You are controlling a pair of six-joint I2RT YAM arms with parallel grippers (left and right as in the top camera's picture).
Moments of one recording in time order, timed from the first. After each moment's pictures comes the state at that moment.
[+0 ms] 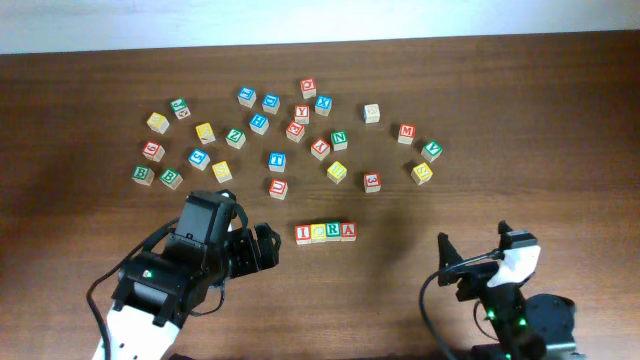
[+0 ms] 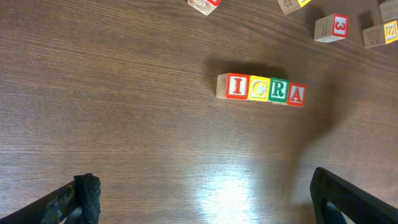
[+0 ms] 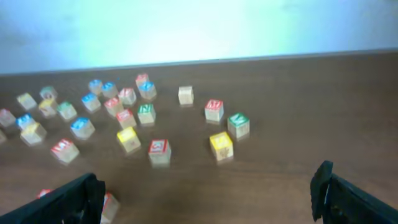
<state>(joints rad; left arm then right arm) -0.38 1.01 0.92 -1.01 0.09 -0.60 0.04 0.02 0.27 -0.46 -0.15 0.12</state>
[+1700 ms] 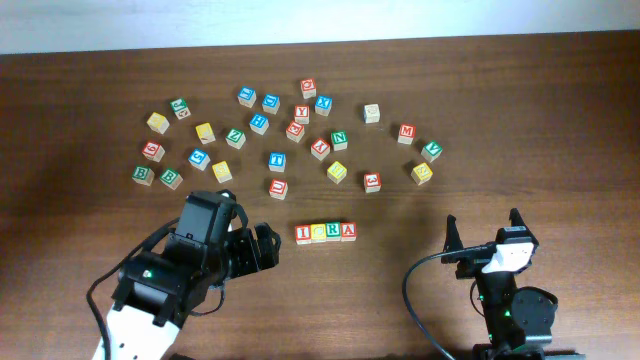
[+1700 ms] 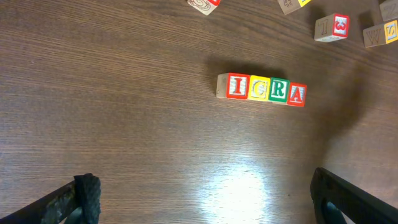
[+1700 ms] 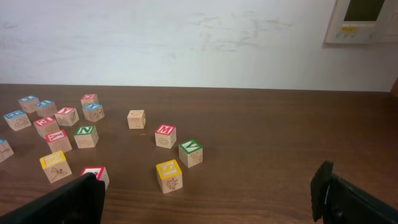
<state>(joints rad) -0.38 1.01 0.92 -1.01 0.09 -0.60 -0.03 0.02 0.02 -0.08 -0.06 0.00</state>
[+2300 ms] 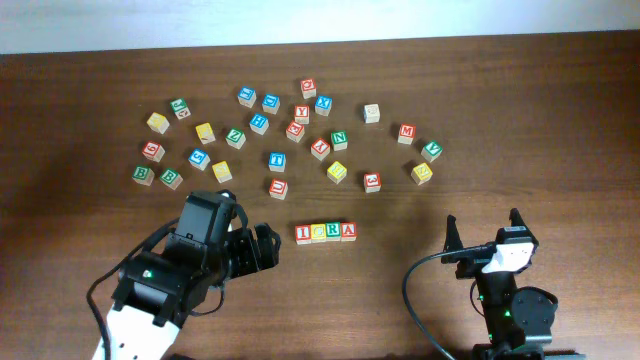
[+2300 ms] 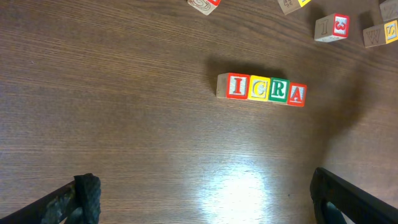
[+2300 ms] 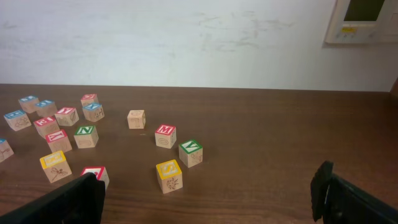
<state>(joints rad) -0.38 1.01 0.92 -1.01 0.09 -0.60 -0.03 0.02 0.02 -0.08 -0.06 0.00</state>
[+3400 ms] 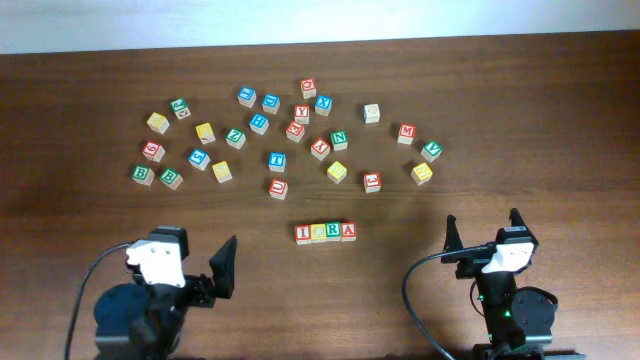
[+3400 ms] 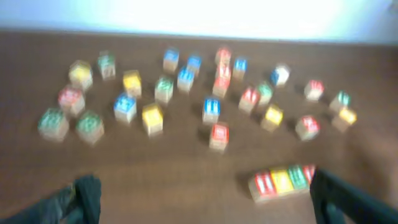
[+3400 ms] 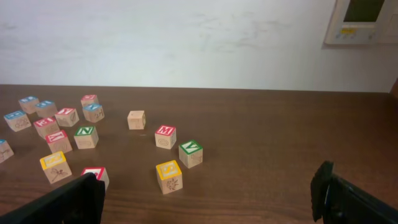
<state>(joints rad) -0.02 0.33 0.59 -0.66 0.19 -0.07 -0.03 0.01 0.01 -0.07 -0.06 0.00</state>
